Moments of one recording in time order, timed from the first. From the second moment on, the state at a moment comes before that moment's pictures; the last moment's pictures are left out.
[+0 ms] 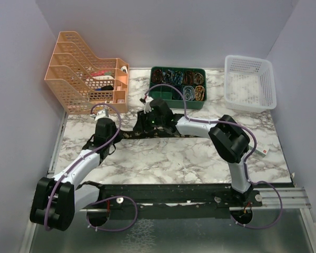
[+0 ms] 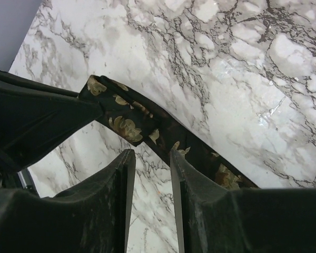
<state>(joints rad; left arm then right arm) -0.25 1.09 0.45 0.01 -0.12 -0.60 0.84 2.05 1.37 0.15 -0.30 0.43</state>
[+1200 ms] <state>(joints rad) -0.26 1.11 0.50 -0.05 -0.17 -0.57 0.84 2.15 1.07 0.87 -0.61 0.06</state>
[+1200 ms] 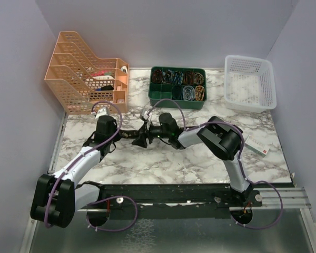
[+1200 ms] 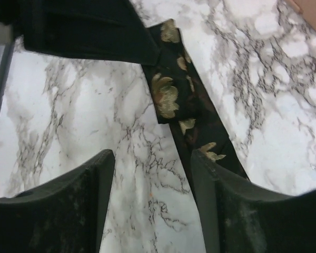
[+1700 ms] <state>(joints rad) -0.26 1.11 0.50 -0.06 -0.20 -0.54 0.83 2.11 1.27 0.42 -0.42 0.48</state>
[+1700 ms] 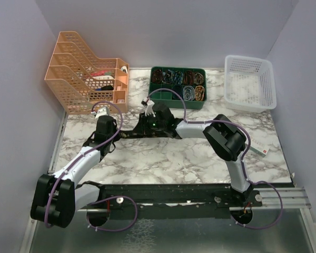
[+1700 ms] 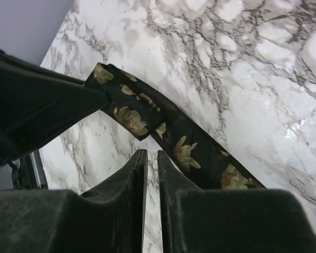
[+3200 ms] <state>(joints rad) -0.62 1.18 0.54 -0.02 -0.68 -0.53 0.82 2.19 1.38 0.21 -0.29 0.69</state>
